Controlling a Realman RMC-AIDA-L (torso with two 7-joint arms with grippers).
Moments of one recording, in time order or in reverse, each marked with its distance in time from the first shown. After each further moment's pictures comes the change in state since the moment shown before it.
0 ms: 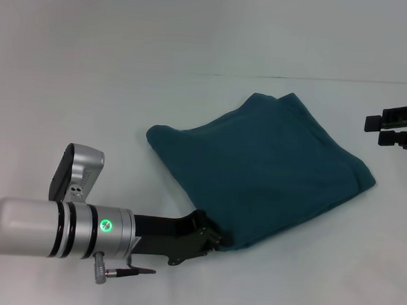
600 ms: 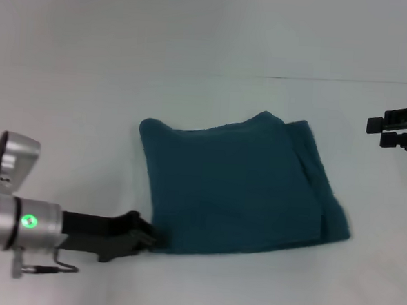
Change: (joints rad) left arm 0.090 0.091 -0.104 0.141 0.187 0.170 0.008; right arm -0.002 -0.007 0.000 0.010 0.000 -0.002 -0.004
